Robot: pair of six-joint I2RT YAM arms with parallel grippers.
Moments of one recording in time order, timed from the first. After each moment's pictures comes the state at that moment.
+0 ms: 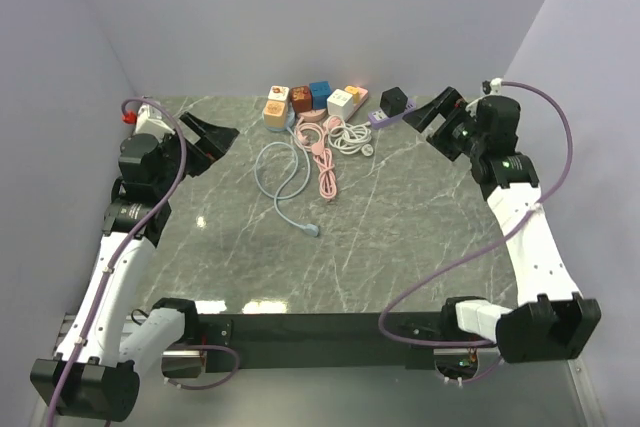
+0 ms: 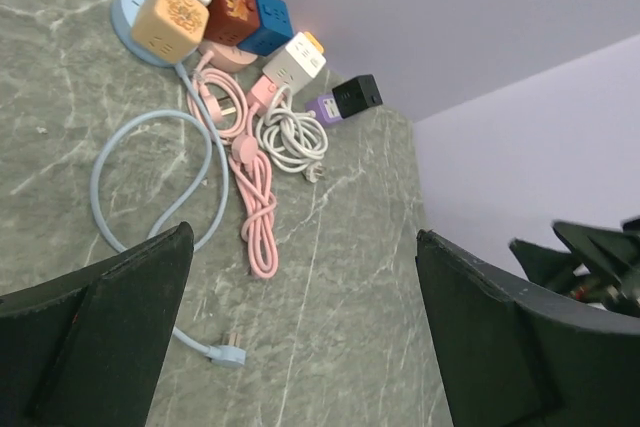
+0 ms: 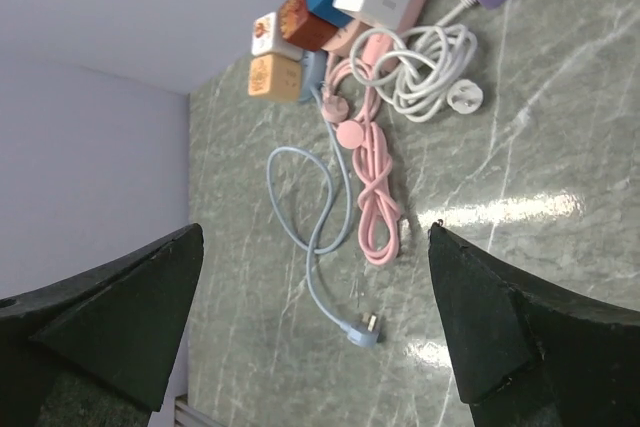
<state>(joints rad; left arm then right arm) -0.10 0.91 0.95 -0.23 0.22 -0.83 0.03 1.16 1.20 -0.42 -0.32 0.75</state>
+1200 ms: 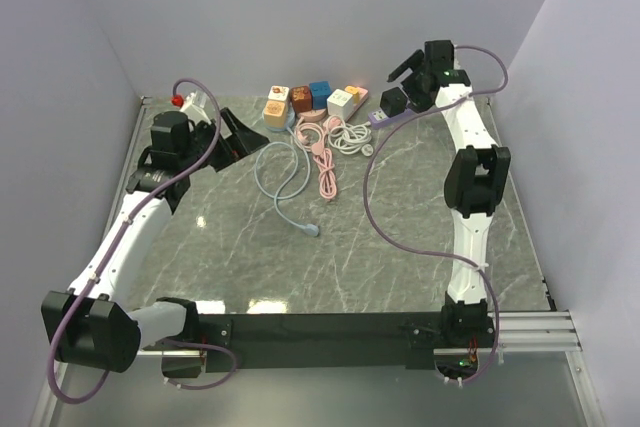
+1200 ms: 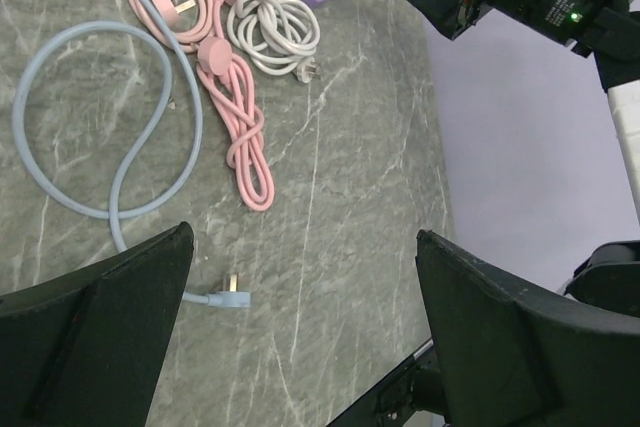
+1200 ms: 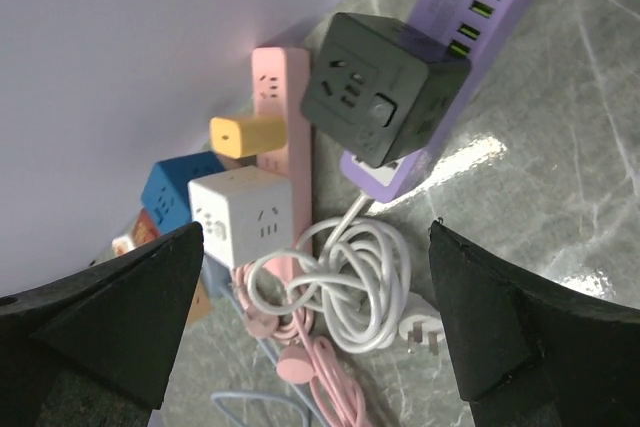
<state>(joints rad) -0.17 1.17 1.04 -0.25 0.44 -0.72 0.06 2.31 2.27 -0.67 -0.06 0.89</state>
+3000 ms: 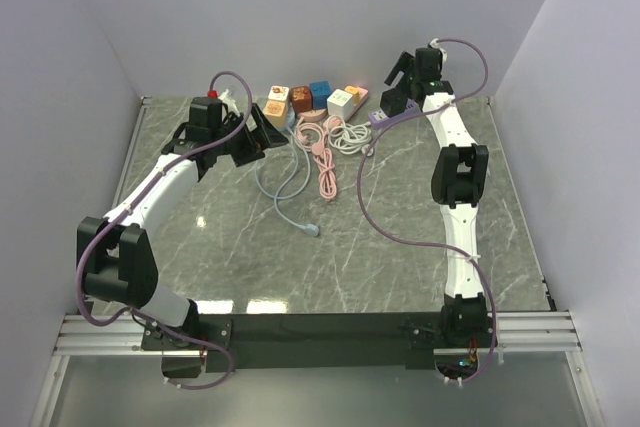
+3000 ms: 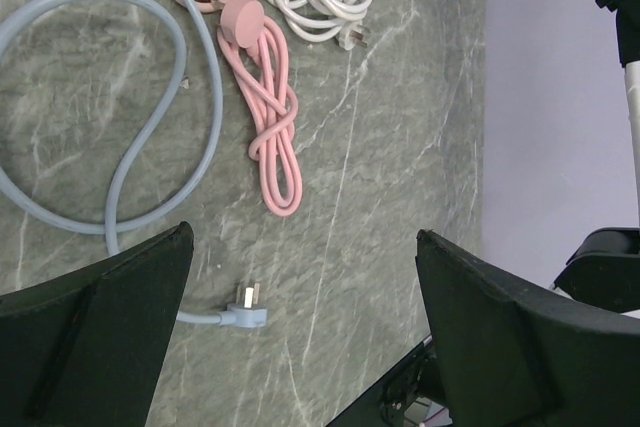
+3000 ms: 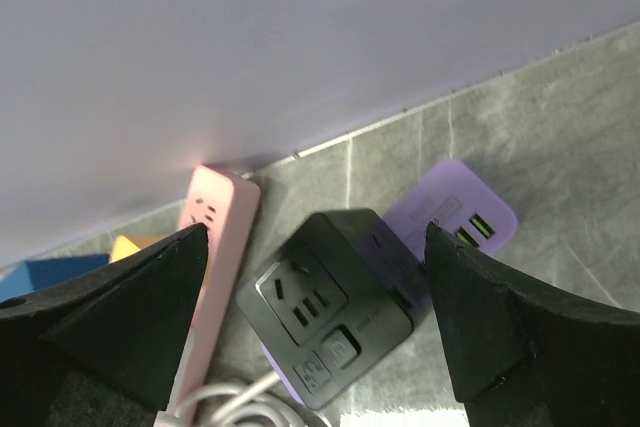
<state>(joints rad) -0.23 1.51 1.19 -0.26 0.44 -0.71 0.06 2.61 2.49 -0.41 0.02 0.56</state>
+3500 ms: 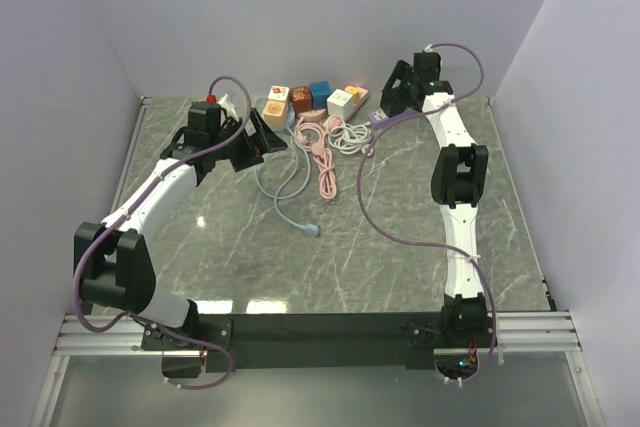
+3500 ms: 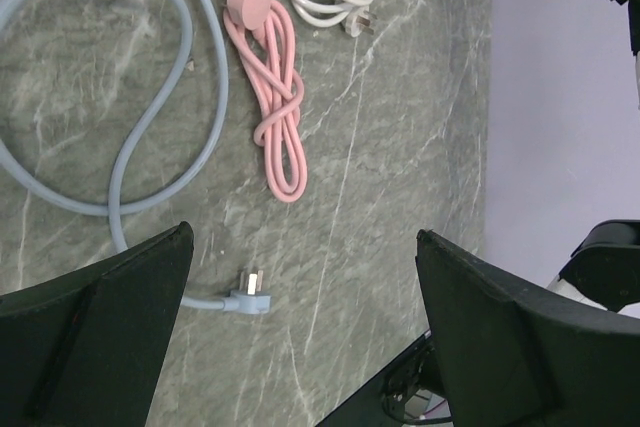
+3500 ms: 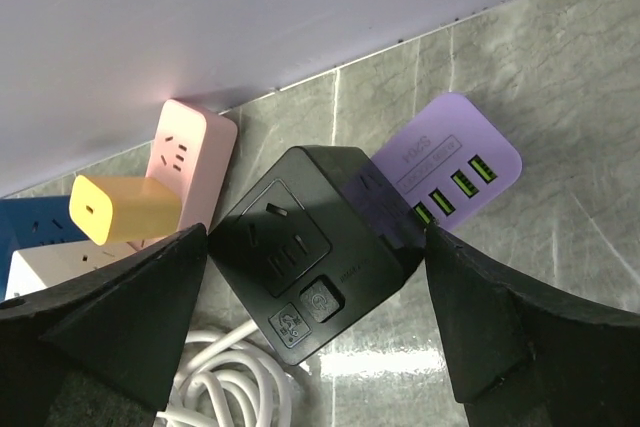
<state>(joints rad) -0.23 1.48 1.16 -0.27 0.45 -0.71 0.07 2.61 2.49 -0.54 -0.05 0.51</state>
